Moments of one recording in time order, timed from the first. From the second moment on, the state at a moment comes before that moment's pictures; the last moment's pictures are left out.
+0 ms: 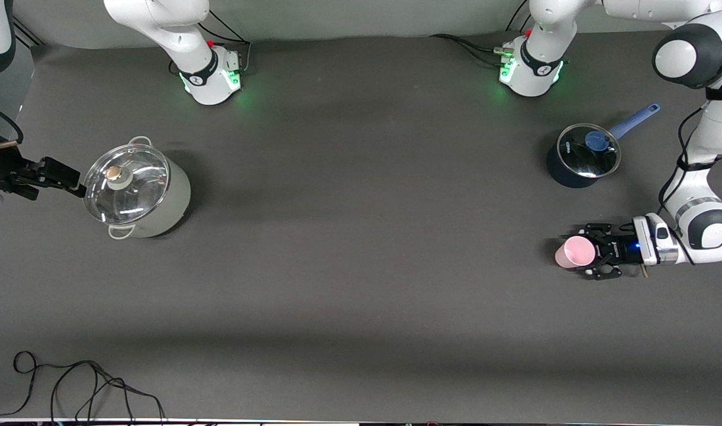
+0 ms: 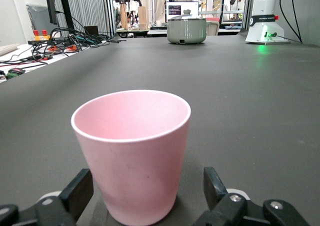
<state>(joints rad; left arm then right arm) 0.57 1.03 -0.15 -1.48 -0.94 1.60 2.57 -0.01 0.02 -0.05 -1.62 0.03 1.67 -0.06</state>
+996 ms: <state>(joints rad) 0.52 1.05 -0.15 -1.48 -1.02 1.60 2.61 -0.01 0.02 -0.05 -1.62 0.03 1.67 -0.06</state>
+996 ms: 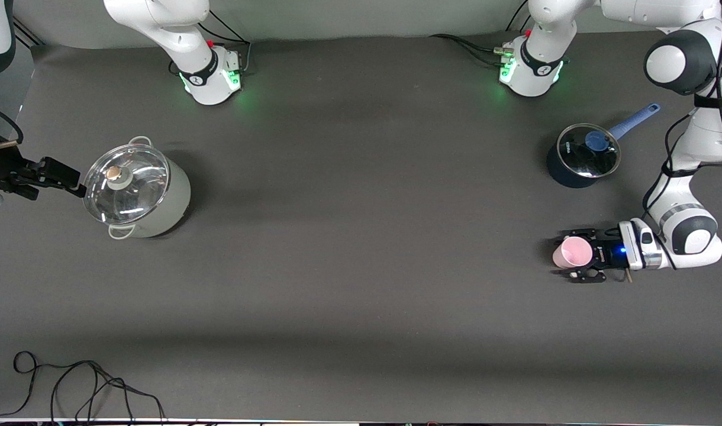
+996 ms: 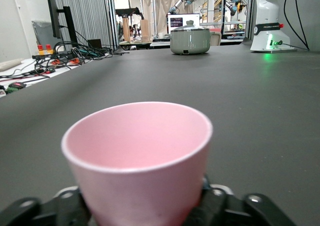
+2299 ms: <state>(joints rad) 0.28 1.06 -0.34 -1.41 -1.28 1.76 2.62 -0.01 -0.01 -0.05 -1.62 0.03 1.61 0.44</state>
